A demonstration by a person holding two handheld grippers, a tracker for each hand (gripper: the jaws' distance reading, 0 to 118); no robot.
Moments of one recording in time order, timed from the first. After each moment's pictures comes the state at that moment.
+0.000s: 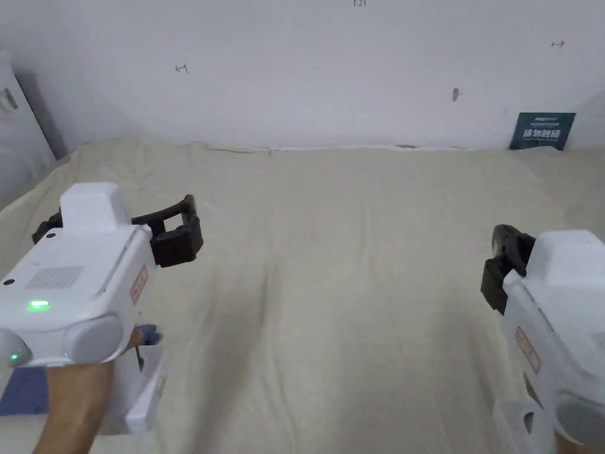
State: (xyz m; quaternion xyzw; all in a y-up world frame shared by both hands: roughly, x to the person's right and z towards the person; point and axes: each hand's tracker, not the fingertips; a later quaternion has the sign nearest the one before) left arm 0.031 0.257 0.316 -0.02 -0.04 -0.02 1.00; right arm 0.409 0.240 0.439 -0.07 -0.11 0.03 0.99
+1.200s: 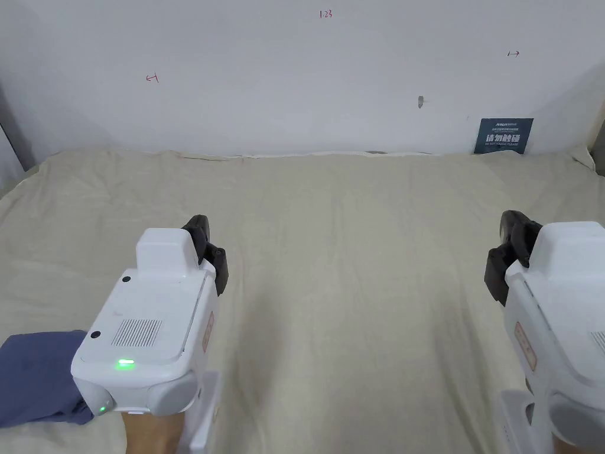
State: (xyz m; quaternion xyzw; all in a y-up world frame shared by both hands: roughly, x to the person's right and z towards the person) left arm 0.104 0.219 0.347 0.00 -0.10 -0.02 0.99; right arm 0.425 0.253 0.470 -0.03 -0.16 0.06 0.99
